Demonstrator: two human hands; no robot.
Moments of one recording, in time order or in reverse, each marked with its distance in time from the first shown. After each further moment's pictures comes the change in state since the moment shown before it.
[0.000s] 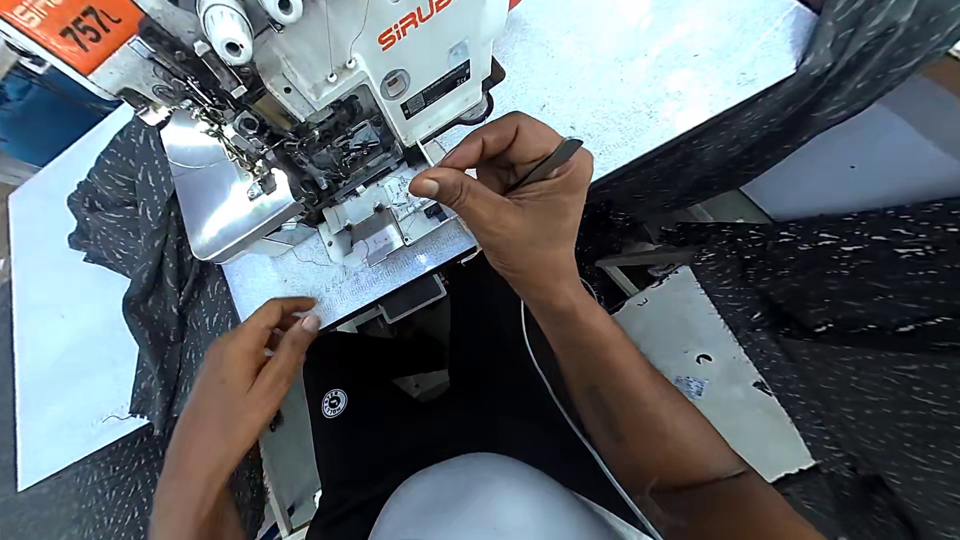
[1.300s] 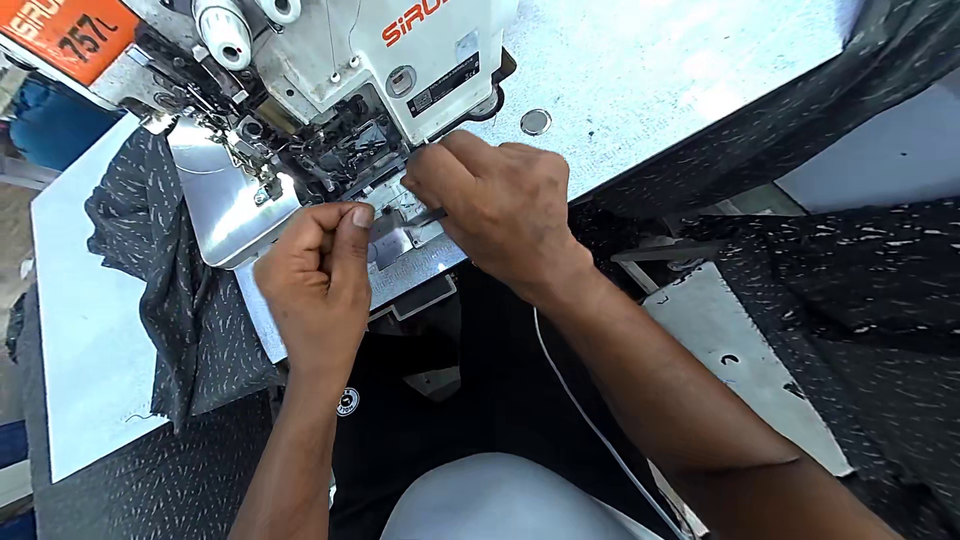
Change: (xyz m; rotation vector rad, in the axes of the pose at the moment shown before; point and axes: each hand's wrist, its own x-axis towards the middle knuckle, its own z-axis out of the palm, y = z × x) left_hand 0.070 0.089 0.042 -0.330 0.549 0.479; right_hand 0.007 0.007 0.005 -1.078 -0.328 -0.407
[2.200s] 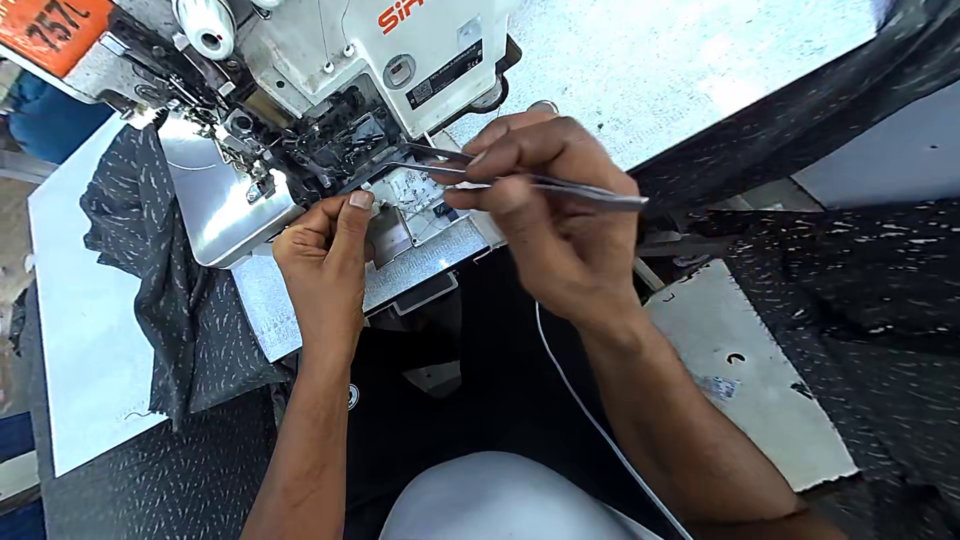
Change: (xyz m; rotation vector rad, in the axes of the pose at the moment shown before) left_hand -0.001 -0.027 0.020 -0.337 0.036 -0.382; right_hand -0.026 0.005 -0.021 1.187 0.168 0.301
